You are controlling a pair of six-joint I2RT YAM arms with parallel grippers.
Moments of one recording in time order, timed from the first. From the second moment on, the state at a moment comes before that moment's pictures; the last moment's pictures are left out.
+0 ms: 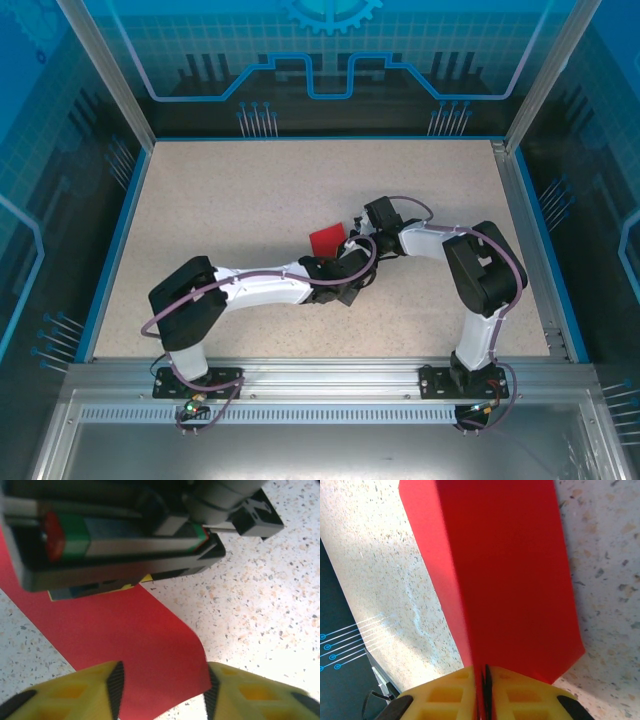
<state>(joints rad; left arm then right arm) -1.03 1.78 1.14 -0.45 -0.34 -0.43 0.46 1.86 1.01 -0.20 -0.61 0.82</state>
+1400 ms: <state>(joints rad) -0.62 1.70 1.02 -0.37 0.40 -0.46 0.45 1.81 1.10 -0.35 -0.47 0.75</state>
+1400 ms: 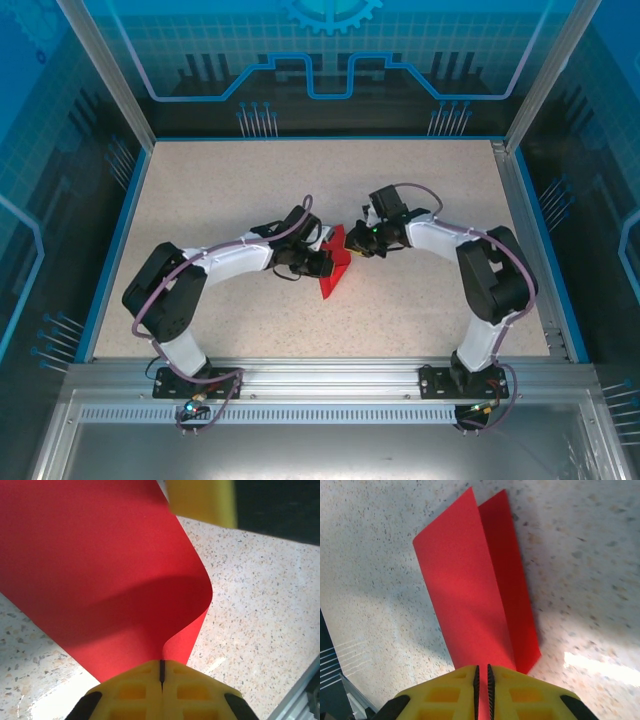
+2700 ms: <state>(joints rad) -0.55 1.81 1.14 -0.50 0.27 -0.48 0.48 2.09 1.40 -0.53 -0.39 0.59</state>
